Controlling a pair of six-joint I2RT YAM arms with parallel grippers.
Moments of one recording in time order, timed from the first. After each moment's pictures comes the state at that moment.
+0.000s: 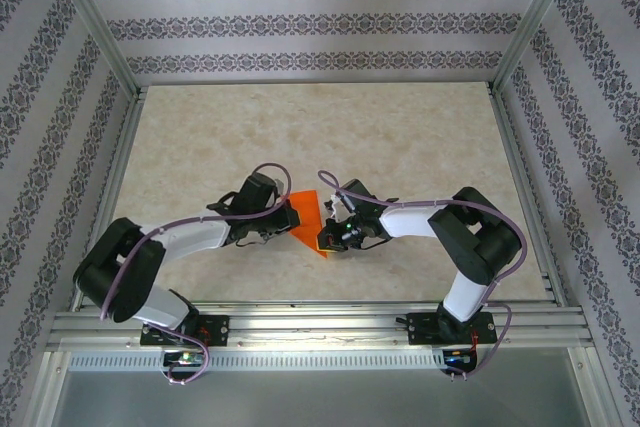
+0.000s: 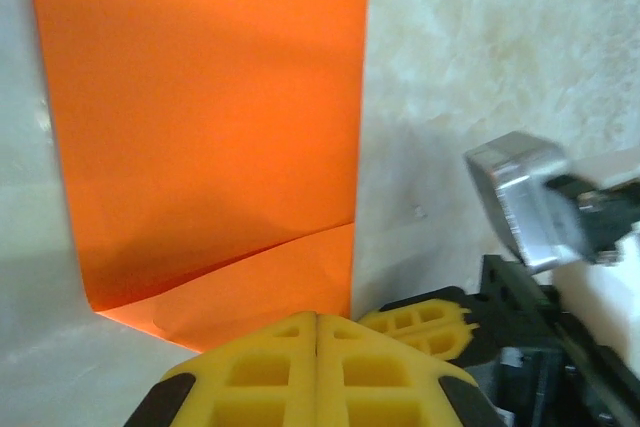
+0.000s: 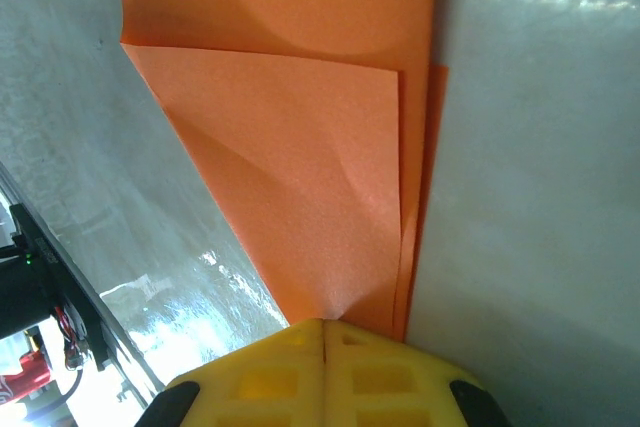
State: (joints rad) left arm -0.58 1.48 0.66 -0.05 0.34 -0.94; right arm 0.69 1.73 0.74 -0.08 -0.62 0.73
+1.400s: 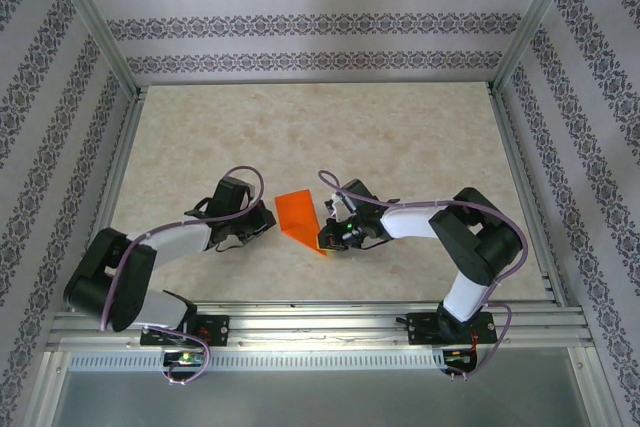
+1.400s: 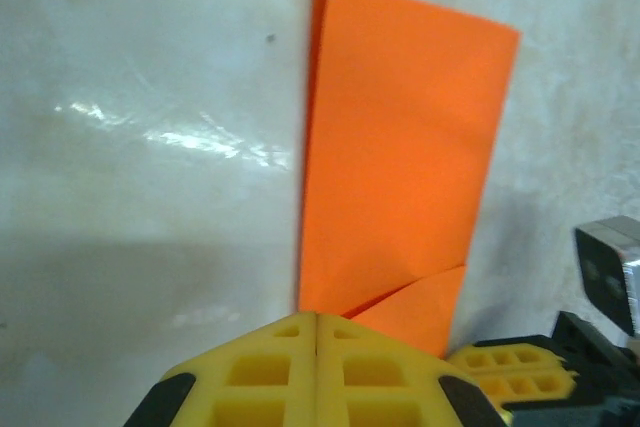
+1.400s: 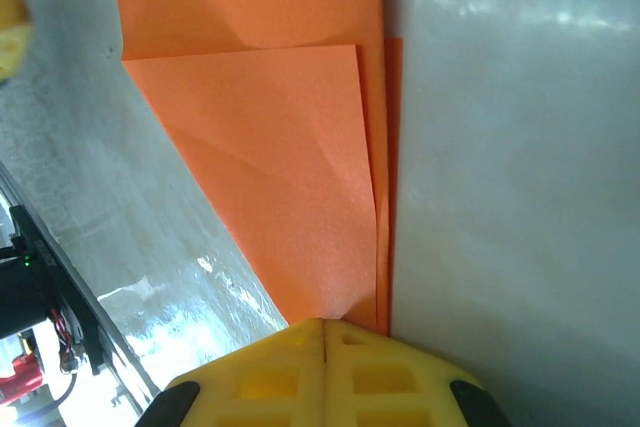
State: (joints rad) left arm -0.38 1.38 0.53 -0.04 0.37 -0.92; right arm 0.68 1.72 0.72 -0.05 -0.61 0.73
